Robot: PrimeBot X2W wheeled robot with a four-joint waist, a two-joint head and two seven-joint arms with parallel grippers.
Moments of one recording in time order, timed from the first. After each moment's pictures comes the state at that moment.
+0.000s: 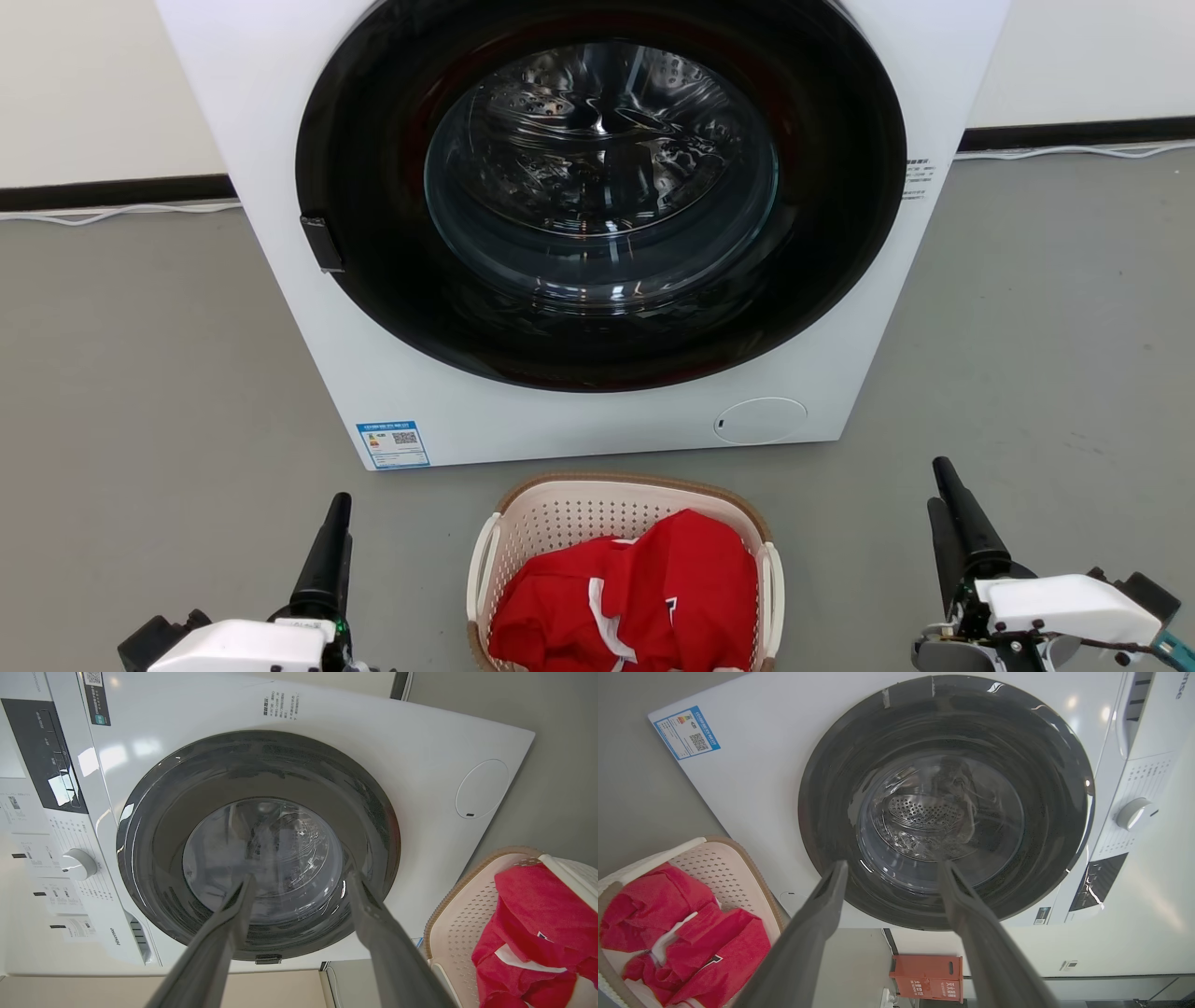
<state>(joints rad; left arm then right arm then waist) -0.01 0.03 0.03 0.28 -1.44 -0.11 0.02 -0.05 -0.04 -0.03 0.27 1.47 0.12 0.02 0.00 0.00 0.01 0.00</state>
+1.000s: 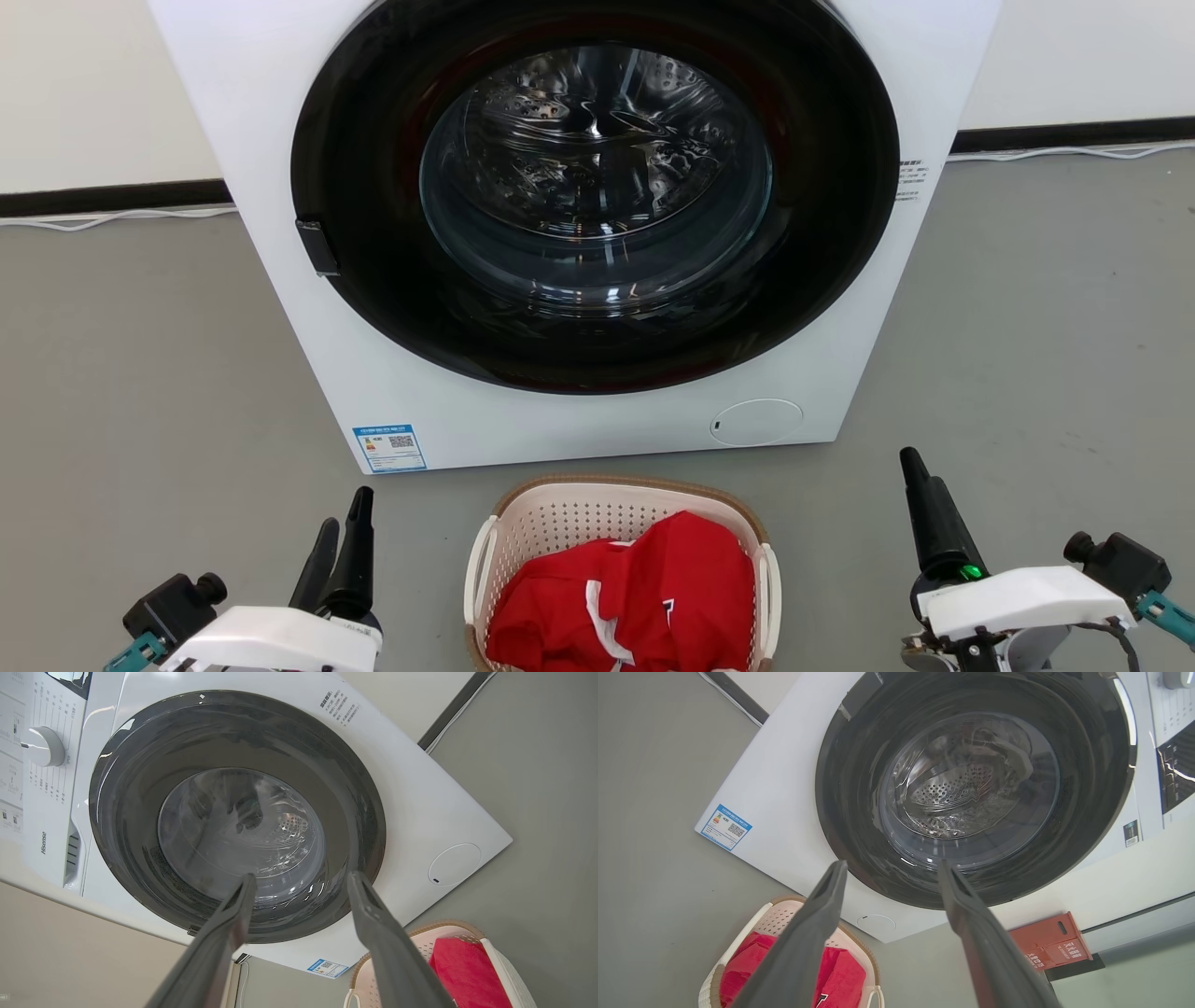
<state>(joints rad) -0.01 0.04 0.02 0.26 -0.95 -0.12 -0.06 -0.05 -0.05 0.02 0.24 1.03 0.12 -0.06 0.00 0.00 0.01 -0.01</state>
